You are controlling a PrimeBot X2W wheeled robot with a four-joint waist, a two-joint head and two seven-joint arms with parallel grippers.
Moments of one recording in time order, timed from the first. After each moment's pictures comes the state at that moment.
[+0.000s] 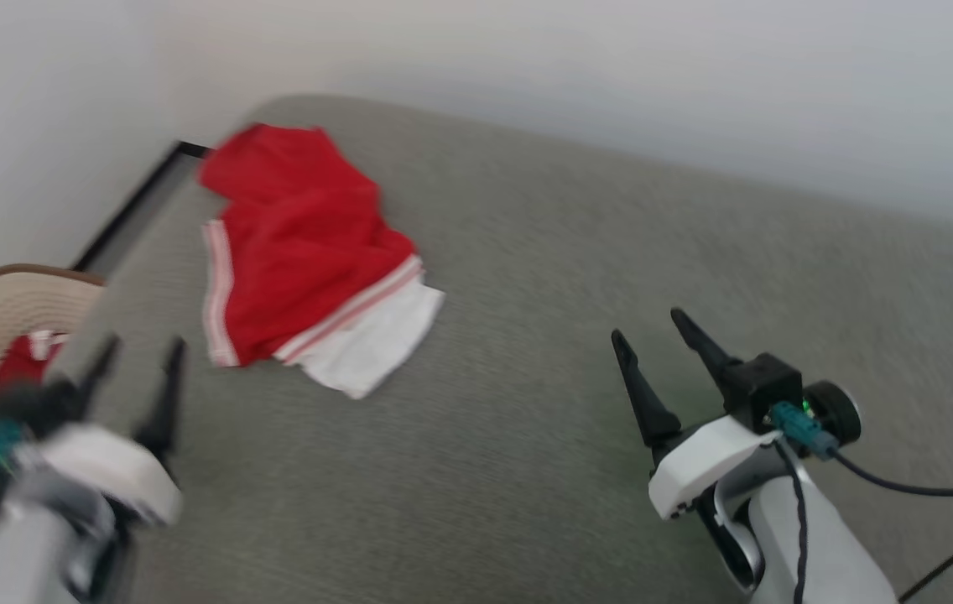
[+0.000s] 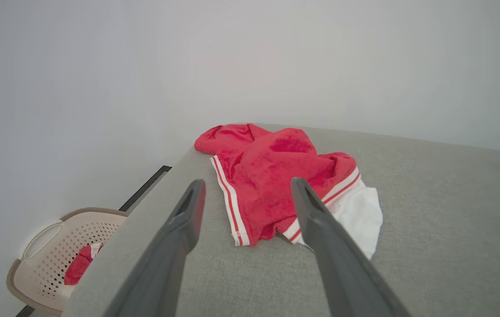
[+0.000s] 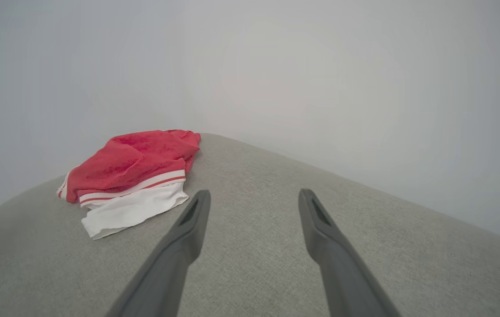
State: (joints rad) left arm -0.27 0.41 -0.15 0.46 -0.44 -0.13 -0.23; right arm -0.34 -0.05 0.22 0.51 0.12 0.13 -0.26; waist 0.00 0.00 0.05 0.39
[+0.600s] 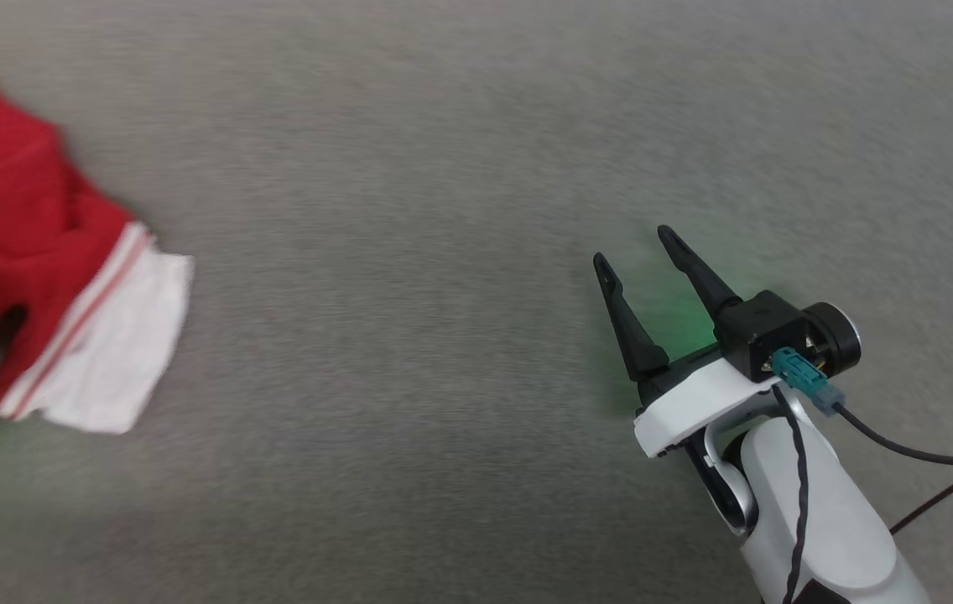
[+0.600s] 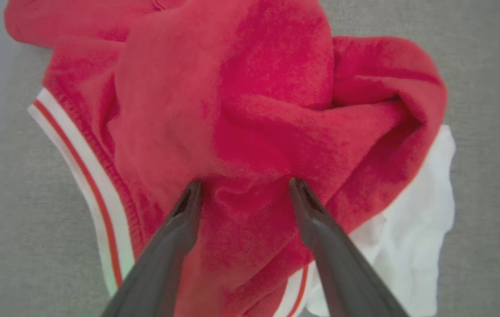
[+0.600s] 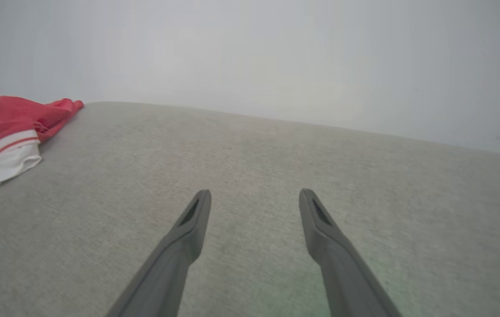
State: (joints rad) left arm -0.68 0.90 -0.68 0.68 -1.15 -0.13 0.23; right arm -0.43 -0.05 0.26 0.41 0.11 0.13 -0.26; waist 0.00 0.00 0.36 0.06
